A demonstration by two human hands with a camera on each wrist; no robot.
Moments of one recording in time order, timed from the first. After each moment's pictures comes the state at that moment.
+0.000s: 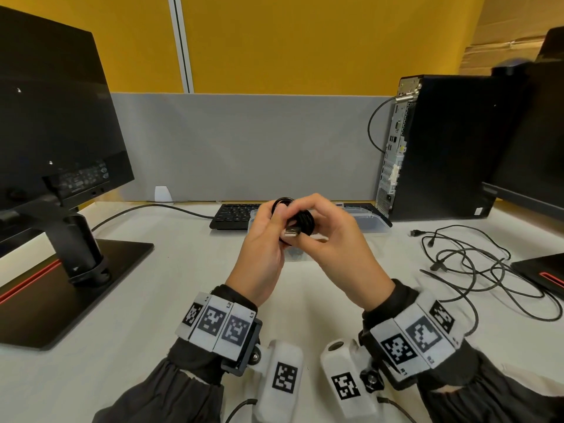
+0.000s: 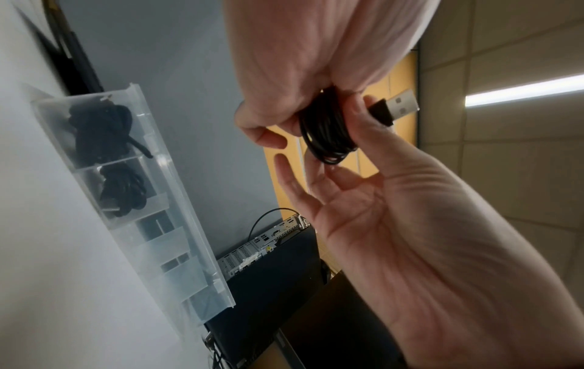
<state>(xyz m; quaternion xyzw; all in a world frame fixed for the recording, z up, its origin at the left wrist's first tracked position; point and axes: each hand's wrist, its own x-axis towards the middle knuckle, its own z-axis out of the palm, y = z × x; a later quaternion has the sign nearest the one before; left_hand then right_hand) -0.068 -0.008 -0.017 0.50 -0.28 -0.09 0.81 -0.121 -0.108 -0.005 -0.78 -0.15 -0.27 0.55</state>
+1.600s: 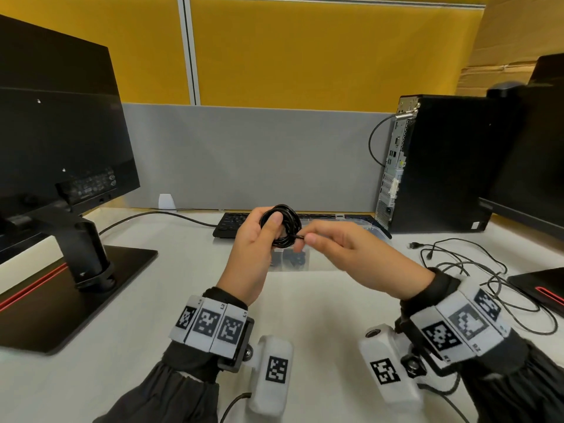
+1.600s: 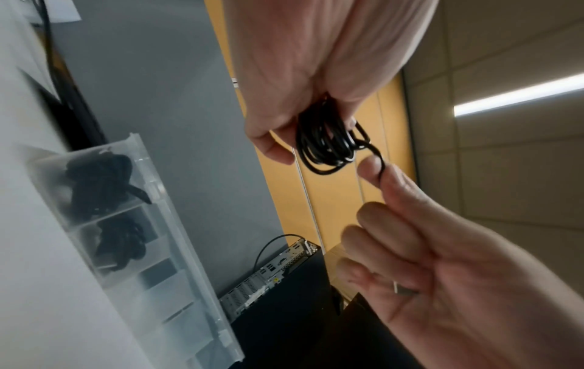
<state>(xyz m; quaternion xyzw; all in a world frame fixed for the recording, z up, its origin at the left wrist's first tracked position) -0.051 0.008 -0.017 0.56 -0.28 0.02 0.78 -0.133 -0.128 0.025 -0.90 -0.16 -0.11 0.38</state>
